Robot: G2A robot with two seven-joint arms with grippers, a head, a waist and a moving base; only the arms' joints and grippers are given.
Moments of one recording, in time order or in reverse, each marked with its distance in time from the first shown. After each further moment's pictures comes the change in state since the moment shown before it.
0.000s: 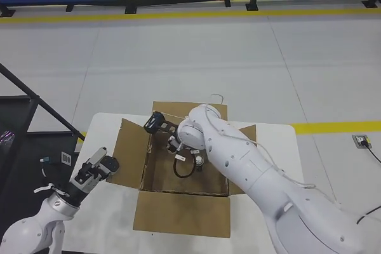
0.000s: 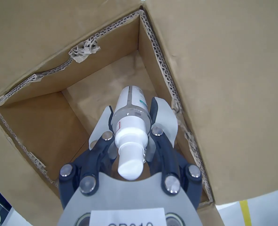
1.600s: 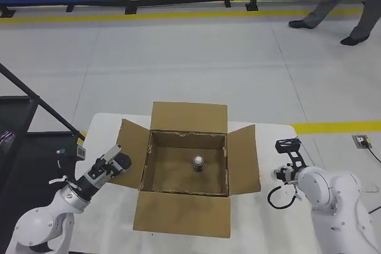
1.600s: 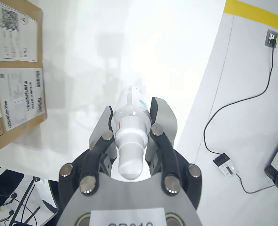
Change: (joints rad) left arm -0.072 0.009 0.078 0.031 0.003 0.011 -0.035; right arm -0.973 0.420 1.091 -1.052 -0.586 0.268 0.374
